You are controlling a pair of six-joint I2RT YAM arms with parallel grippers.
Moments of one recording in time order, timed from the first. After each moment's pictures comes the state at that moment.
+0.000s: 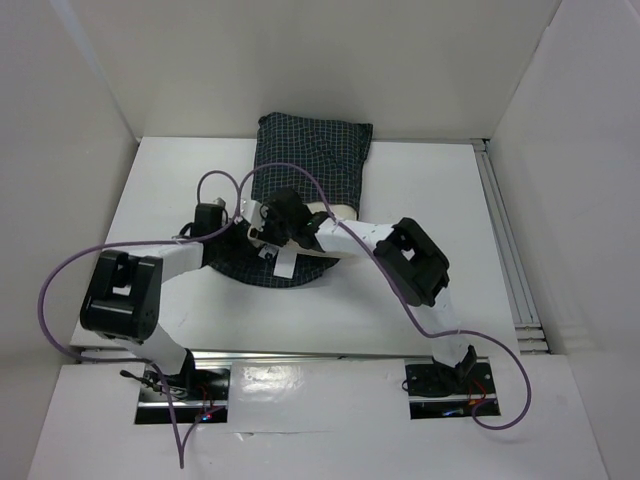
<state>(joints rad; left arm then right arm) -0.14 1.56 0.72 0.01 0.24 -0.73 0.83 2.15 1.54 -0.02 -0.15 -0.59</state>
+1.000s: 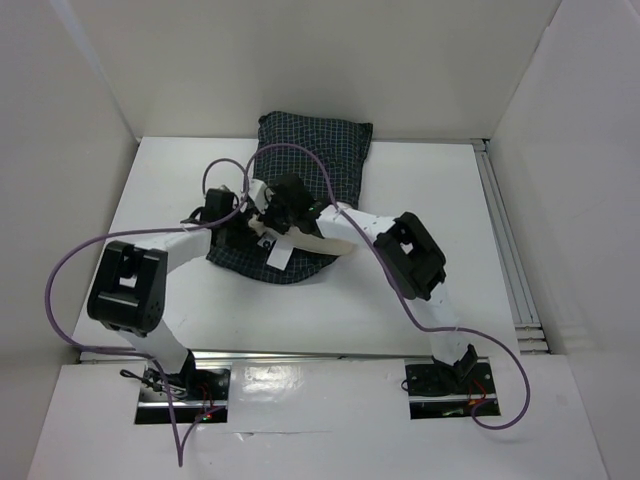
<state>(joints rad) -0.20 1.68 0.92 -0.10 0.12 -0.79 0.78 2.20 1.66 -0.07 -0.19 -0.40</state>
